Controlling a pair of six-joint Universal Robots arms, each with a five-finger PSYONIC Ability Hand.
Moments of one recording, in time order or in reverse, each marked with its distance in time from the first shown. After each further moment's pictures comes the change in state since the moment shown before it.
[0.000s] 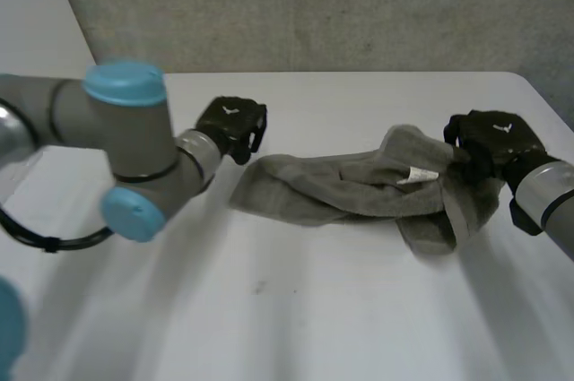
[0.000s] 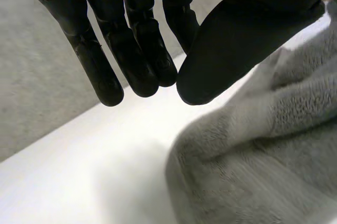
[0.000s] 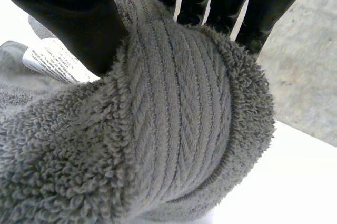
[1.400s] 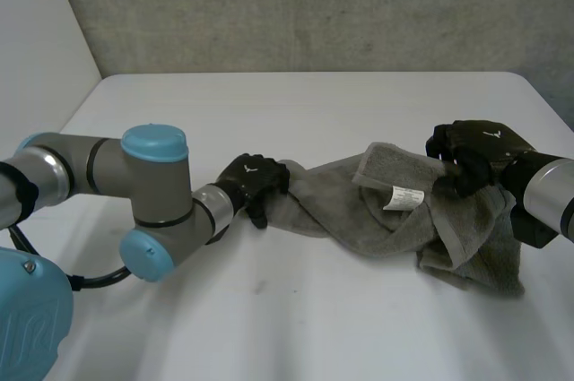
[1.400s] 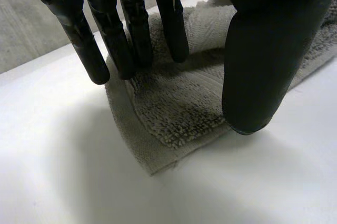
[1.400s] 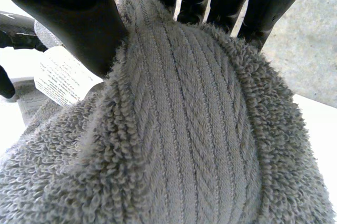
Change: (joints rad) left arm 0.006 -0.103 -0.150 0.097 0.134 0.024; right arm -0.004 -0.070 -0.075 0.306 -0.122 0.011; left_hand -0.588 -0.614 -0.612 -0.612 -0.601; right_hand 0.000 0.000 0.000 0.000 0.000
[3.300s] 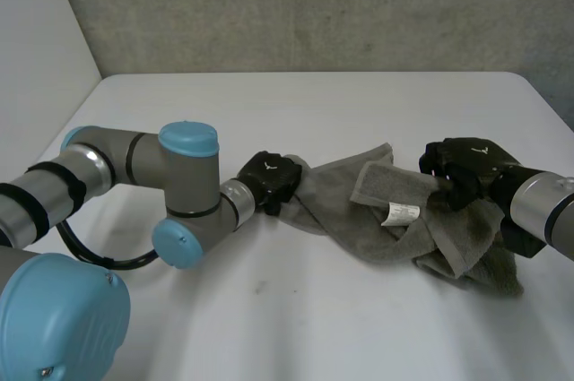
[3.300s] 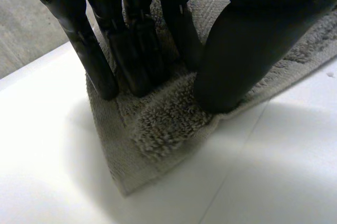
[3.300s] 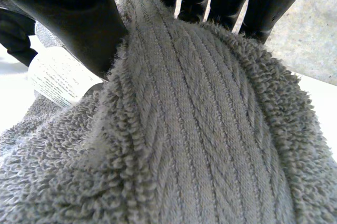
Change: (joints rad) left arm -0.053 -0.197 0.322 -0.127 -0.036 0.081; right arm 0.006 0.082 0.002 -0.022 0.001 -0.037; left_hand 0.407 0.416 0.408 0.409 0.404; right_hand 0.000 0.000 0.000 0.000 0.000
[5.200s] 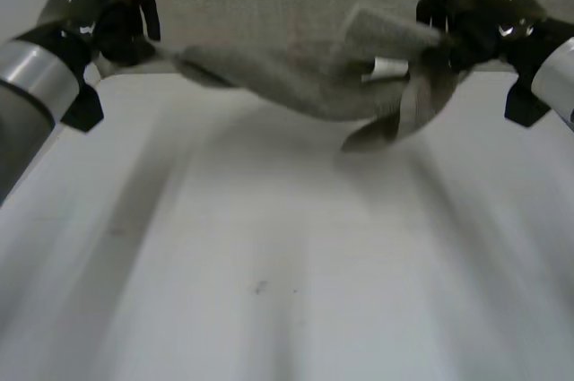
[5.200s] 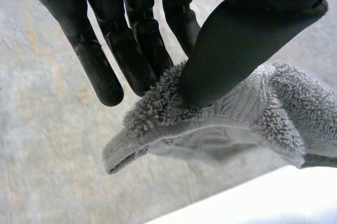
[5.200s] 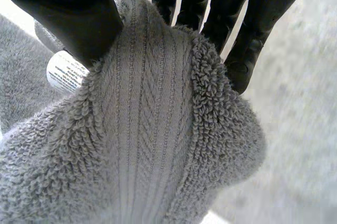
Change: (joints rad) left arm 0.299 0.938 -0.589 0.191 -0.036 -0.431; right arm 0.057 -0.064 -0.372 -0.088 -0.086 0.219; left_hand 0.175 0.198 0.205 0.204 0.184; right_hand 0.002 0.000 0.000 0.000 0.000
